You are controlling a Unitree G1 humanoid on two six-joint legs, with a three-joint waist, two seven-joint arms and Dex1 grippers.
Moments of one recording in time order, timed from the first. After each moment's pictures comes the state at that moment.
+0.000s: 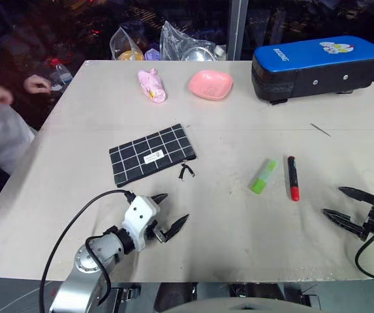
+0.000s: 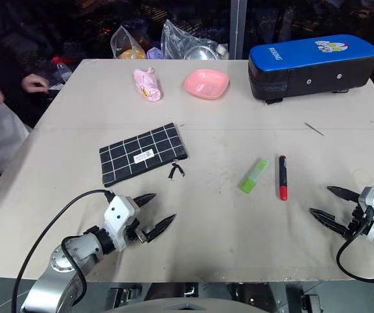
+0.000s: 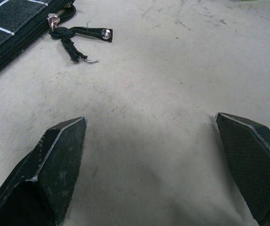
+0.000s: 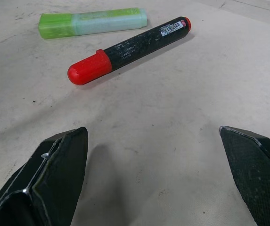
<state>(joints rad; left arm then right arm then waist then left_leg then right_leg) 0.32 0.52 -0.01 -0.41 -0.22 0.18 -0.66 0.09 -0.74 -0.39 0.33 0.44 -0.11 1.28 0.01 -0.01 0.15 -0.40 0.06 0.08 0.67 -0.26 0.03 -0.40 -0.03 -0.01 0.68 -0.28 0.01</state>
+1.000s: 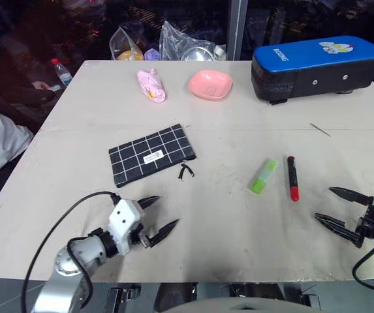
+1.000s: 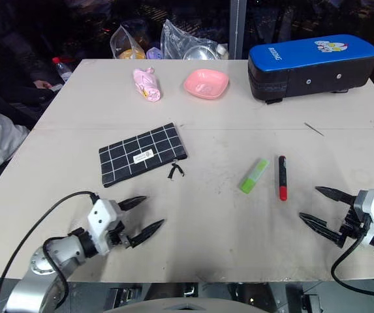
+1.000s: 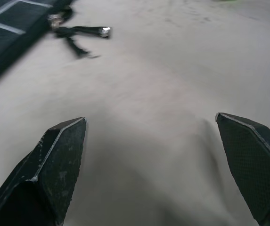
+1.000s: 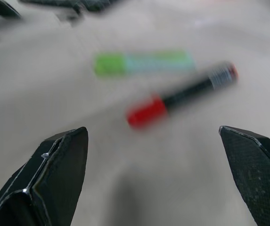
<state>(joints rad) 0.35 0.60 0.14 -0.32 -0.33 0.06 -0.83 0.25 -0.70 -0.39 -0.08 0.57 0.00 1.22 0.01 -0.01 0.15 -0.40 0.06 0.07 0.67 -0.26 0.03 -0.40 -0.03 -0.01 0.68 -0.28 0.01</state>
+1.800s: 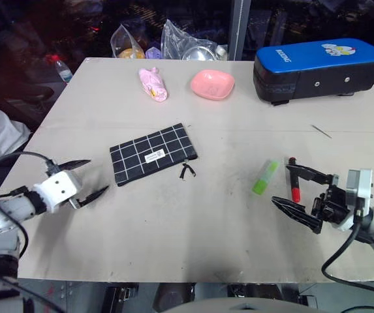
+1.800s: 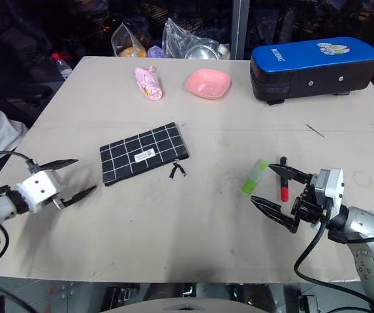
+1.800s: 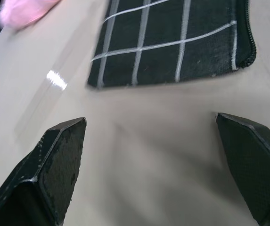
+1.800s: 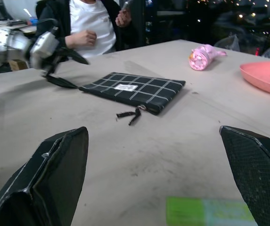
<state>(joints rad) -0.29 0.92 0.19 0.83 0.03 -0.86 -0.93 0.17 -0.62 -0.21 -0.46 0.68 0.19 0.99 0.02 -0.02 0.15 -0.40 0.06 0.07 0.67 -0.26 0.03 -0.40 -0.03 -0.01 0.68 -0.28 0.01</state>
